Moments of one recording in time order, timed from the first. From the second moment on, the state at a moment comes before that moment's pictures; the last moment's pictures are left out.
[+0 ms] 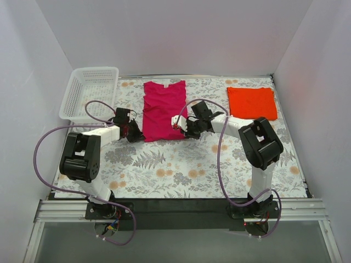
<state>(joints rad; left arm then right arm) -0.19 1.69 0.87 -0.16 0.21 -0.70 0.59 1.93 1.22 -0.30 -0.50 -0.90</state>
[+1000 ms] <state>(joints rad) -0.49 1.00 0.46 -0.32 0.34 -1.05 0.59 1.31 0.73 -0.63 -0.59 -1.12</state>
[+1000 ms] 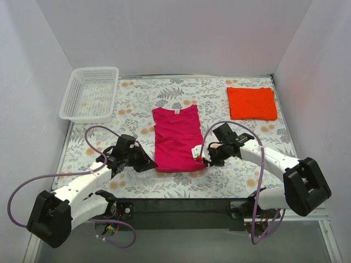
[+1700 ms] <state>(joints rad) -0.21 1.64 0.99 -0.18 0.36 -0.90 0.38 1.90 1.48 -0.64 -0.60 -0.91</state>
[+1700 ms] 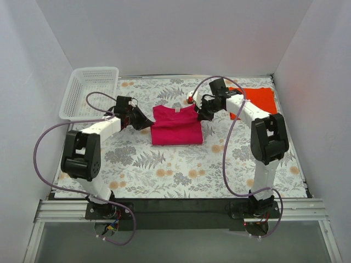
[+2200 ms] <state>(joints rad) -0.18 1.96 1.36 -0.11 0.40 -0.86 0.32 2.14 1.88 -0.63 -0.59 -0.73</state>
